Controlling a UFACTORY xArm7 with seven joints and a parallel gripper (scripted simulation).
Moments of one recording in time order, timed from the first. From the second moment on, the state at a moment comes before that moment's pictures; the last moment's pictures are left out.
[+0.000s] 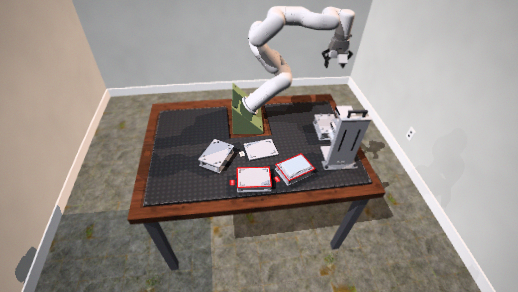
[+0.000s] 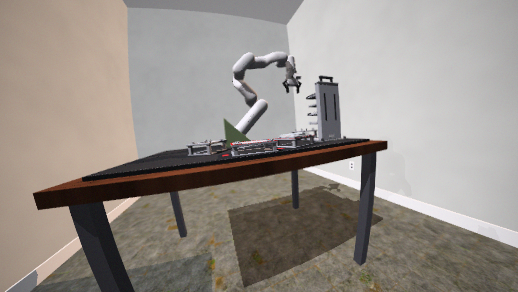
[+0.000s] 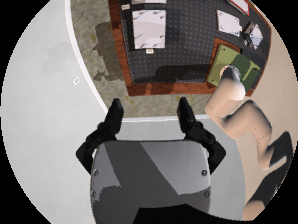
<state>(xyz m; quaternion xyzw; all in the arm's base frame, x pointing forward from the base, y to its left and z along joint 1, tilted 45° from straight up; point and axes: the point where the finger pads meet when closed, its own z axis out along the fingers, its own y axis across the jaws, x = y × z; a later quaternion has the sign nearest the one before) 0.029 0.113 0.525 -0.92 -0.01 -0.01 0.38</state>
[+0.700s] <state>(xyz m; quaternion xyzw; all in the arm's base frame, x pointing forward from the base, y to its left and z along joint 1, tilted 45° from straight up) 0.029 0.136 0.503 -0.92 -0.01 -0.01 0.38</state>
